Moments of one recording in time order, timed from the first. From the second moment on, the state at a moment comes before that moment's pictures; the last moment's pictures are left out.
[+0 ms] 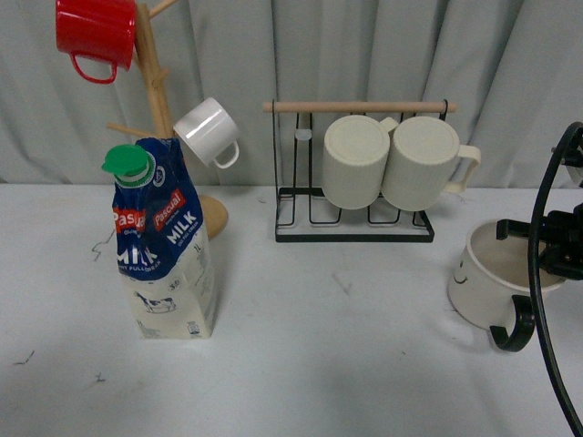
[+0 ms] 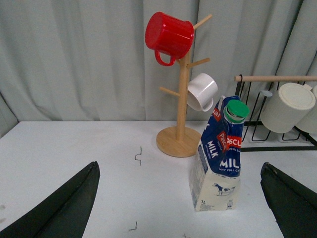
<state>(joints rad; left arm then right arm) 0.00 0.01 0.01 0.00 0.00 0.00 0.05 1.99 1.04 0.08 0.06 0.24</state>
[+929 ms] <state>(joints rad) 0.00 0.01 0.01 0.00 0.00 0.00 0.30 2.01 1.22 -0.18 0.04 0.23</state>
